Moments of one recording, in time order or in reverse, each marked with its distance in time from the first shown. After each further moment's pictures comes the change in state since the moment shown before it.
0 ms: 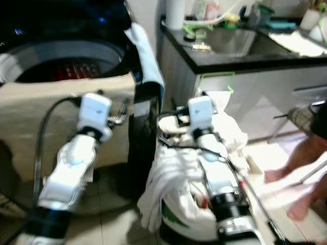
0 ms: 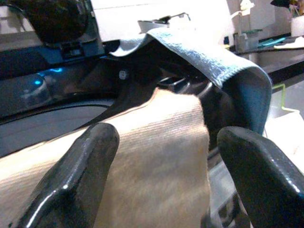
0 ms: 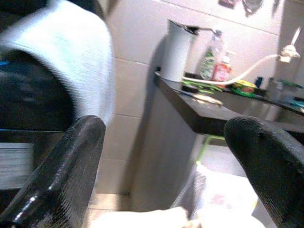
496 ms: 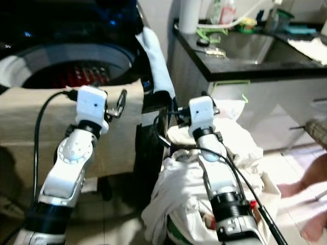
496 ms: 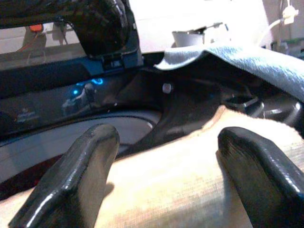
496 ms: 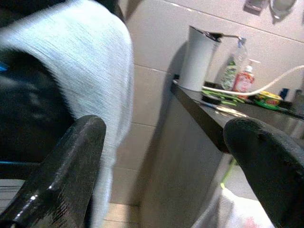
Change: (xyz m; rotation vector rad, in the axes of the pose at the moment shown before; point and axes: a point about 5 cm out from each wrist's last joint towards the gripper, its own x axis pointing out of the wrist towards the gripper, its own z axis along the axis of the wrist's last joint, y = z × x) left arm 0.001 0.014 0.005 0.010 -0.025 0.076; right arm 0.002 0.010 0.002 0.007 -0.010 0.033
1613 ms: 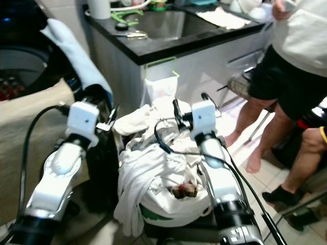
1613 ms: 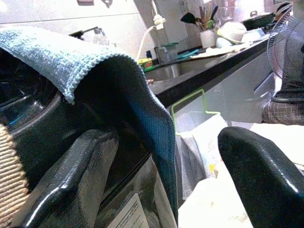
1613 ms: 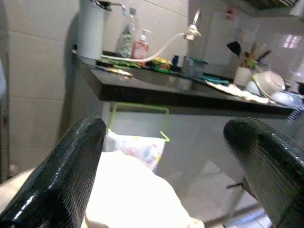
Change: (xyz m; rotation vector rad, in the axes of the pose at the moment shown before) left arm -0.027 0.019 -0.025 0.059 0.017 -0.027; right arm -0.018 -0.007 -0.003 0.001 -0.026 0.026
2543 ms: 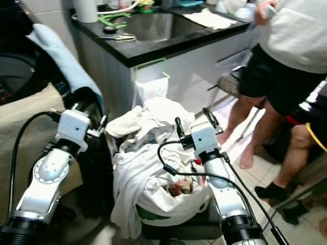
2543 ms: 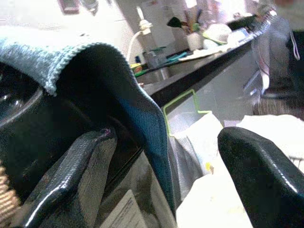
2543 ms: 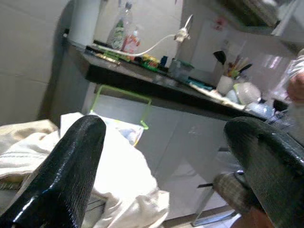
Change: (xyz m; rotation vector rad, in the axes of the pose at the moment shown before) left arm -0.006 0.015 -0.017 -0.014 0.004 0.016; right arm -0.025 -0.001 -0.023 -0.141 -0.031 0.048
